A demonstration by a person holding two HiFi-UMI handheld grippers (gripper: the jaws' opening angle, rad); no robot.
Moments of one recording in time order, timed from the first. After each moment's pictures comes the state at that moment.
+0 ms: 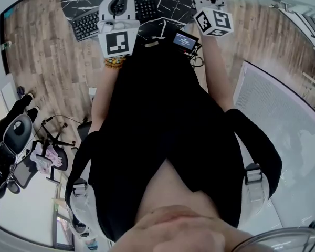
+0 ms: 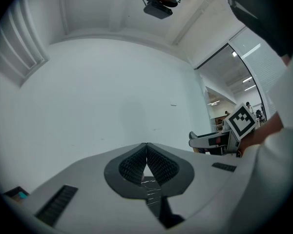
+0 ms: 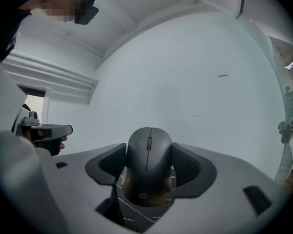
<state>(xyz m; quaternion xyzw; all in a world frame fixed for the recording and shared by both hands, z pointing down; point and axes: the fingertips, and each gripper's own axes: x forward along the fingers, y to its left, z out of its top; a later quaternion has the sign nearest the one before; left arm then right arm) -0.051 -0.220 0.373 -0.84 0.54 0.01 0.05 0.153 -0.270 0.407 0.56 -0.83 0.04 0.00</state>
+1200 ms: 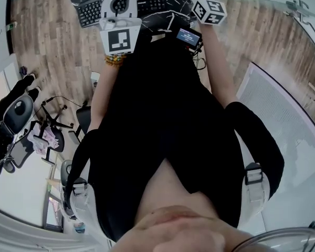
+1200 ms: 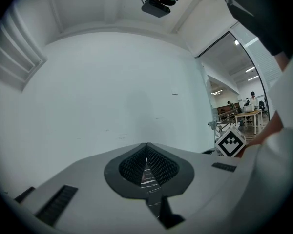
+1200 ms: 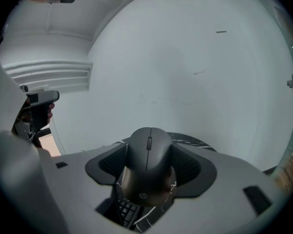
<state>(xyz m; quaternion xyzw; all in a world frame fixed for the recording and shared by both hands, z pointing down) -0.059 -0.209 0.402 -0.83 0.56 -0.05 0.03 0.142 -0.287 0.553 0.52 -0.83 0.17 0.09</state>
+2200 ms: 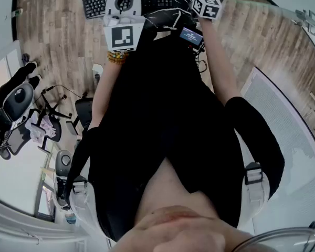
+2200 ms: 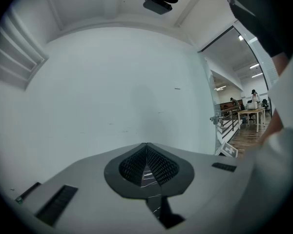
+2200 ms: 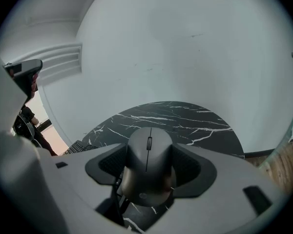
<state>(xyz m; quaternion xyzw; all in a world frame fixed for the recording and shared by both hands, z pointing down) -0.067 -0.203 0.421 -0.82 0.57 -0.08 0.01 0.139 -0.280 0.671 0.49 -0.81 0.26 0.20</state>
